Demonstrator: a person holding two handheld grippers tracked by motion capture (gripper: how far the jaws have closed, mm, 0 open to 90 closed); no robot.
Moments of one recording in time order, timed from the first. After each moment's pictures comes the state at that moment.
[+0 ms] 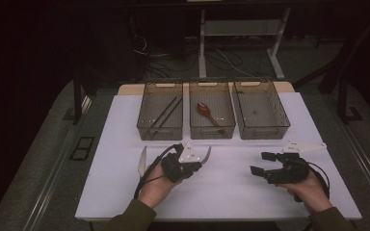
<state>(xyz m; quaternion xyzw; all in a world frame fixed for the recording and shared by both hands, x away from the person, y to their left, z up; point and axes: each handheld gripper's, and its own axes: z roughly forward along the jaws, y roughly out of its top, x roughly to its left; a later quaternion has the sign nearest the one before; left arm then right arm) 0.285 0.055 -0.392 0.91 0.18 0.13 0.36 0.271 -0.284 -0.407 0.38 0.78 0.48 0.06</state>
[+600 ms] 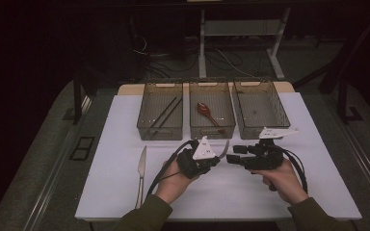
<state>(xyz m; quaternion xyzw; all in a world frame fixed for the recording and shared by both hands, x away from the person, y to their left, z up) 0.288 0.016 -0.384 0.89 0.15 0.13 0.42 0.302 -0.227 -0.390 0.36 0.76 0.53 -0.02</state>
